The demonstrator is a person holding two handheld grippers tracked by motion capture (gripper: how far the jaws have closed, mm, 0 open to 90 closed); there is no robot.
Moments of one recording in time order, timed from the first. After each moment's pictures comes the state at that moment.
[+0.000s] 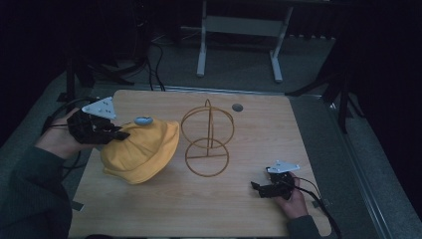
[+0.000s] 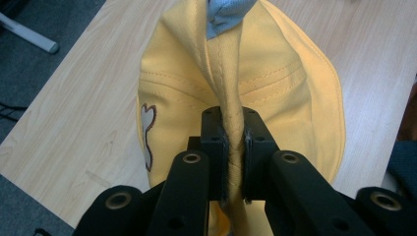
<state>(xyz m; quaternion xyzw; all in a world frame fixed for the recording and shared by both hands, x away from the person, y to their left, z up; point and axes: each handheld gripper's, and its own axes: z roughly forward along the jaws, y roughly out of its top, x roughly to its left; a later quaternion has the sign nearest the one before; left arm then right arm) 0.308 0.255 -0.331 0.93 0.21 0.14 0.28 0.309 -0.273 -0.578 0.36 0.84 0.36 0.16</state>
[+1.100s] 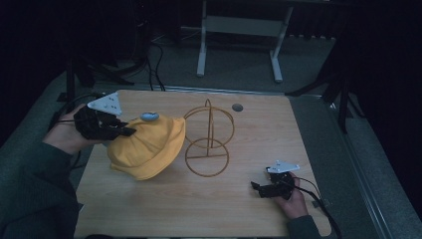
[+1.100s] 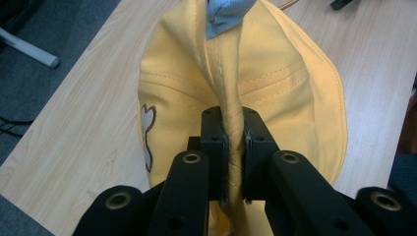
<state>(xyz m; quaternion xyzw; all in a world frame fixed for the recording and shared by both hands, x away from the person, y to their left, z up) 0.315 0.243 -0.324 0.92 0.20 0.15 0.29 0.310 -0.273 -0.578 0.36 0.84 0.36 0.16</state>
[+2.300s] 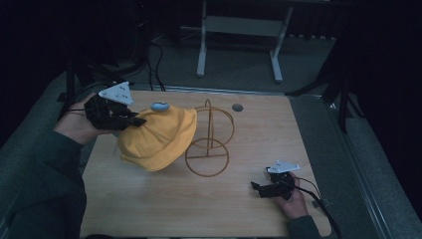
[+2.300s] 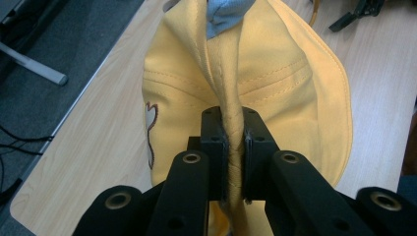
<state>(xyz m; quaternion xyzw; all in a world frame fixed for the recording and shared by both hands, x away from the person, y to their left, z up) 0.327 0.218 -0.302 0.92 0.18 0.16 0.30 0.310 -0.274 -0.578 0.36 0.84 0.36 0.16</state>
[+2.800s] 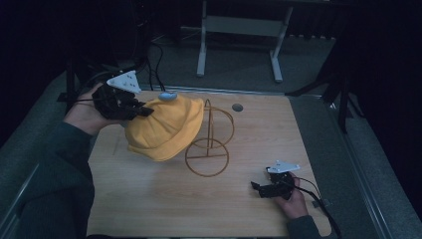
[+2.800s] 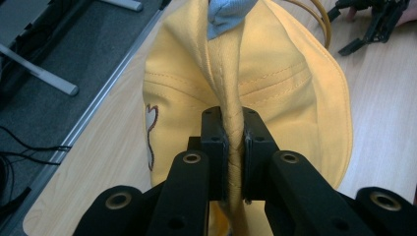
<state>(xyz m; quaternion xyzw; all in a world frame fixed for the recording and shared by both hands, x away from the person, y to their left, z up) 0.342 0.200 -0.287 0.91 0.19 0.18 0.31 0.309 -0.273 -0.578 0.36 0.84 0.36 0.16</state>
